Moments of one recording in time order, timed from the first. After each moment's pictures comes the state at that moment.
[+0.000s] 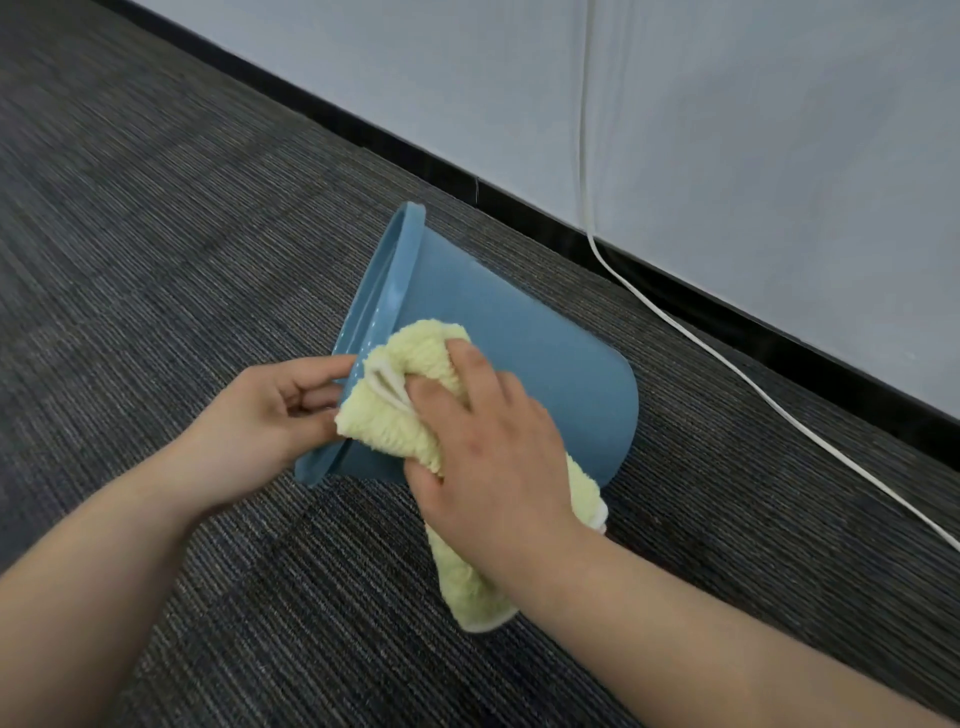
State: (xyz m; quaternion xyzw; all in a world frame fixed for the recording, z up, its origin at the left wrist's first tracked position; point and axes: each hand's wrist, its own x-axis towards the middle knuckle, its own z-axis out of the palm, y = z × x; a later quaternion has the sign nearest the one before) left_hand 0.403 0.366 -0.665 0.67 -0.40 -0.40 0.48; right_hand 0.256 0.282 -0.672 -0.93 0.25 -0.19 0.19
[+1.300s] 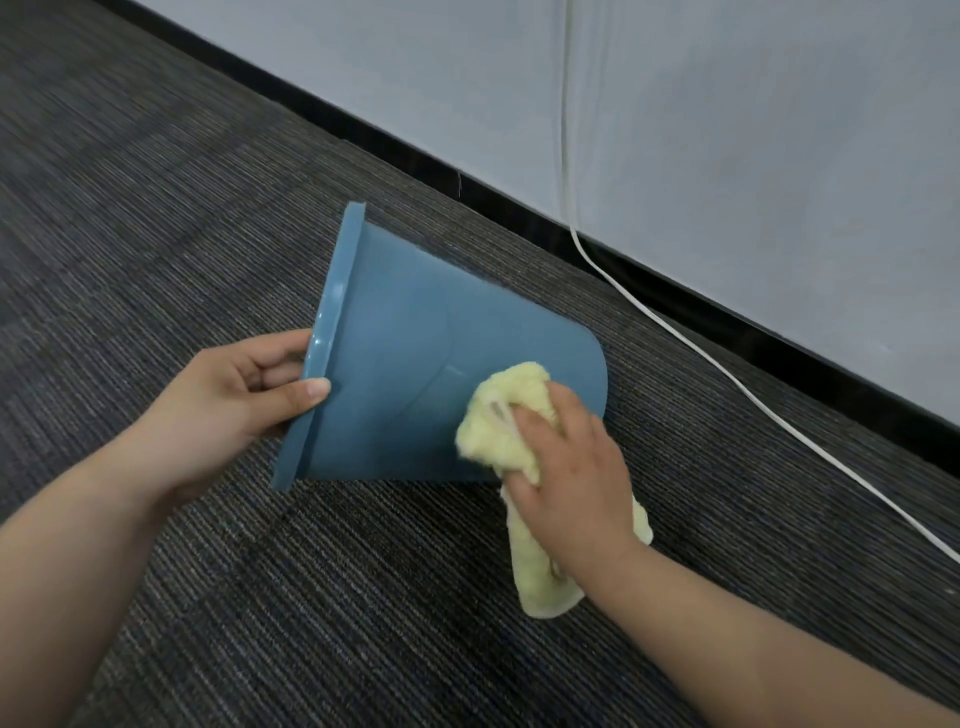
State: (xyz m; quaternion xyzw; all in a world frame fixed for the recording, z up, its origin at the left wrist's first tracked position) left_hand 0.415 0.359 -0.673 0.66 -0.35 -0.38 0.54; right_hand 0.207 0.243 -0.726 -0.90 0.35 -0.16 0.20
